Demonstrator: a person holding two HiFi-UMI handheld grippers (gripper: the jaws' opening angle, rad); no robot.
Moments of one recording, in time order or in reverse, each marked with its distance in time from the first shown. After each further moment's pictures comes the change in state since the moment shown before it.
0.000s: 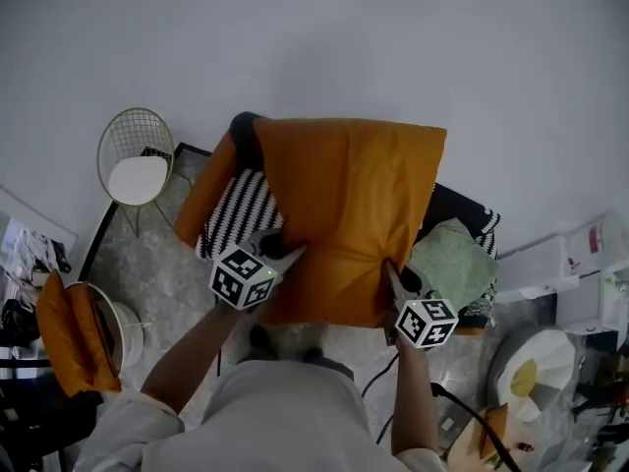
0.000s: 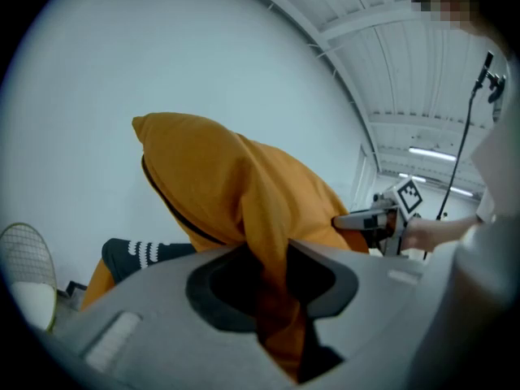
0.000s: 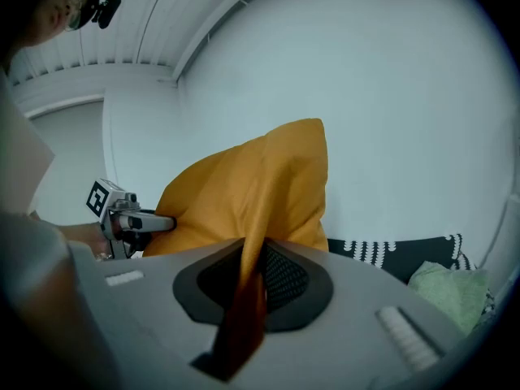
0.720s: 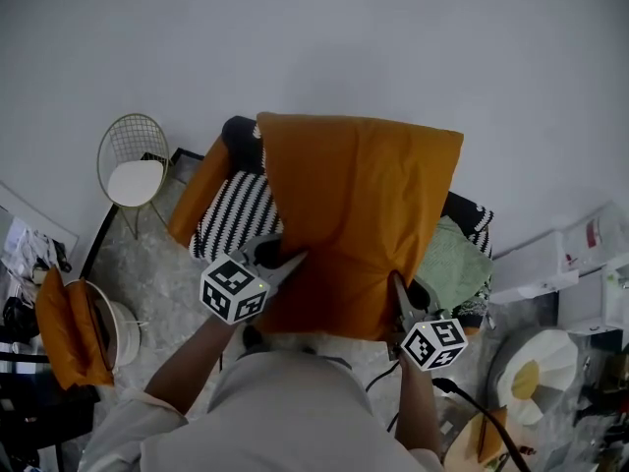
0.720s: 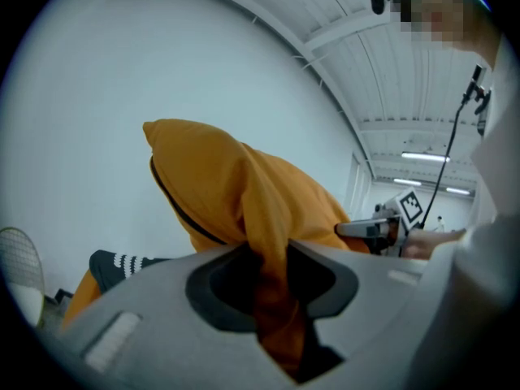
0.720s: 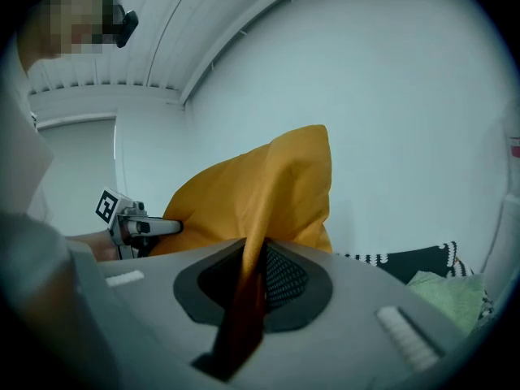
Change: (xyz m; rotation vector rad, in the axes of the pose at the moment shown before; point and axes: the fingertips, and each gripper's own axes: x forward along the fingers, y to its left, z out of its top) left arm 0.025 -0.103 0.040 0.031 -0.089 -0.021; right arm -0.109 -0.042 0.023 0.007 -0.118 0.033
